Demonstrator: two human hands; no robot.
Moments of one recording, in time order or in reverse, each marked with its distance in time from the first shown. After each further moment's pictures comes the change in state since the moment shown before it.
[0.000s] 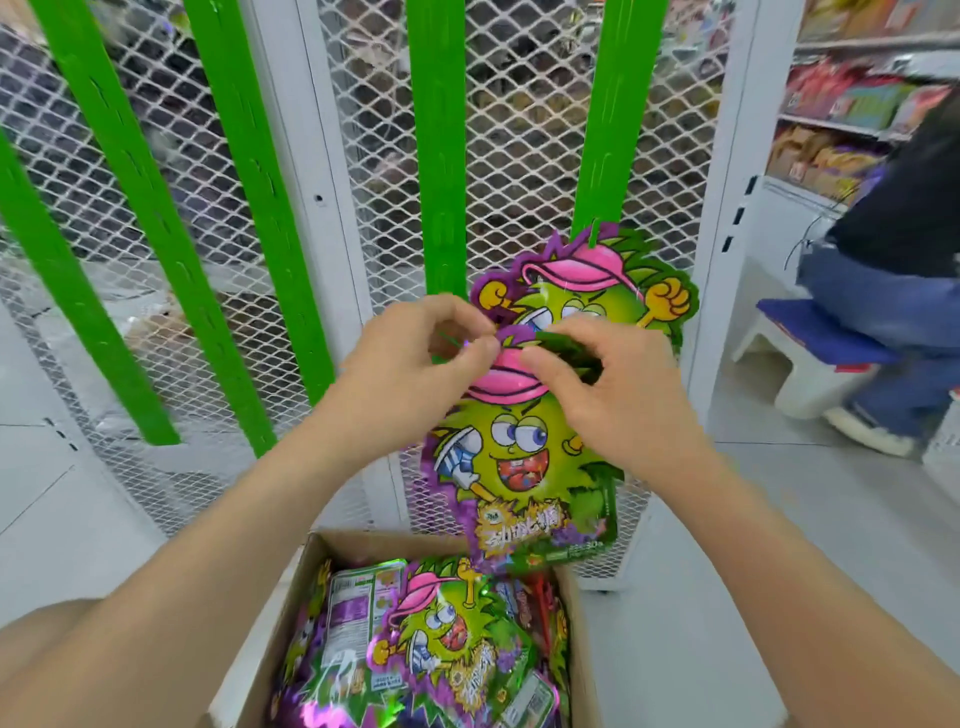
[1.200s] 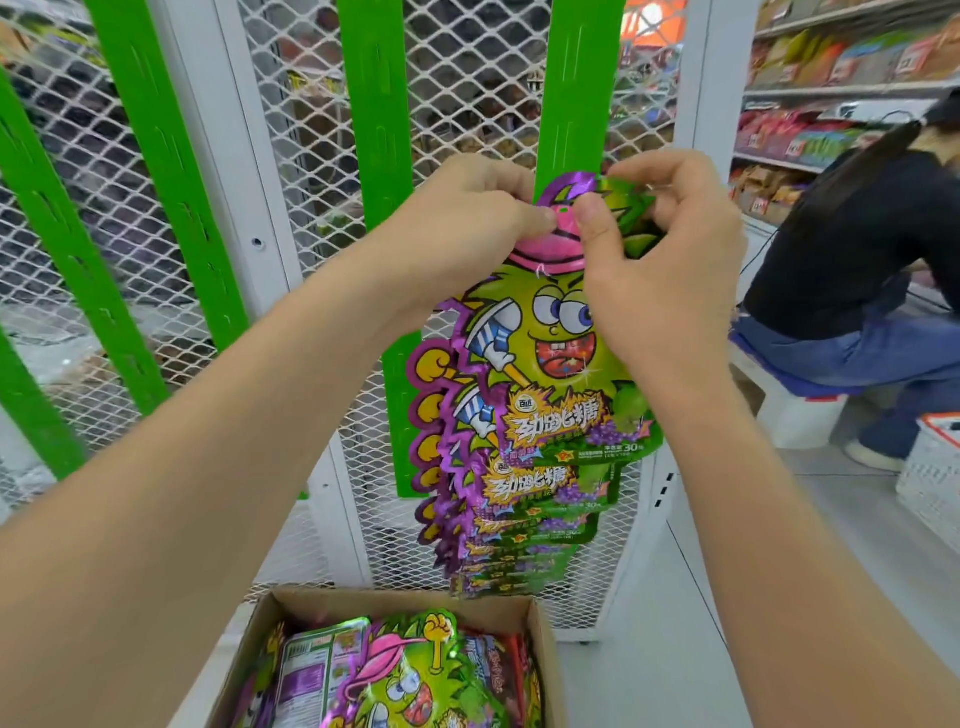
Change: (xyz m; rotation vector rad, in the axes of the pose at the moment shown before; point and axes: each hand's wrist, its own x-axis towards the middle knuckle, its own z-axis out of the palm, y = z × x) left_hand 0.118 0.089 0.008 -0.085 -0.082 0.064; right_hand 0.091 -0.003 -0.048 -0.008 0.573 -0.001
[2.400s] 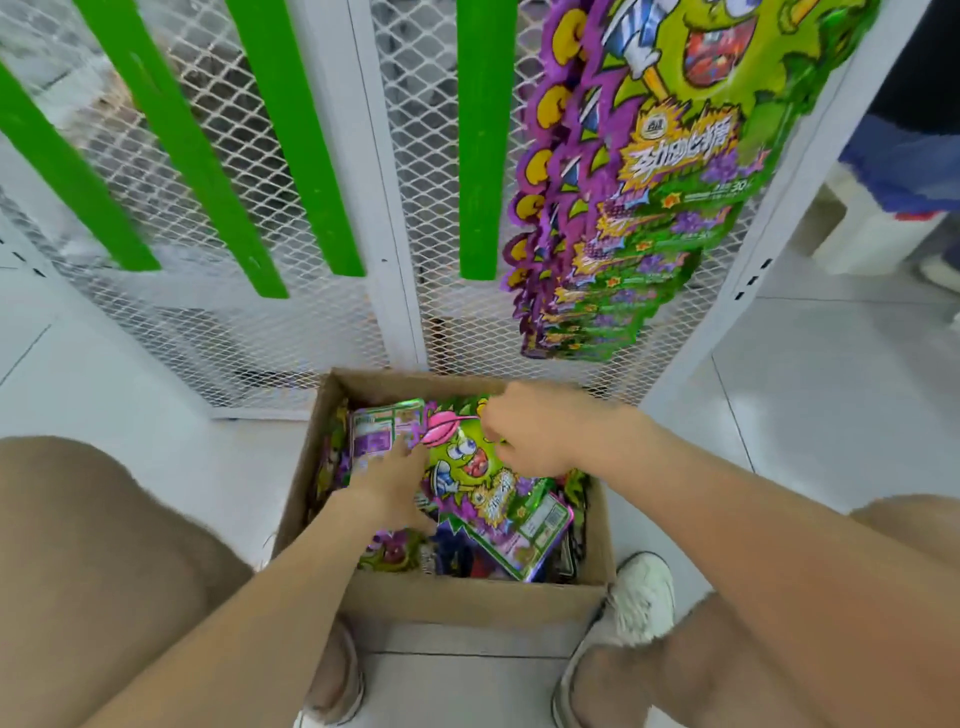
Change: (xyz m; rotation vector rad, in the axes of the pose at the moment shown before) left_hand -0.314 -0.363 0.105 0.709 -0.854 -0.649; right_hand -0.274 0.025 0.044 -0.566 -1.836 -0.171
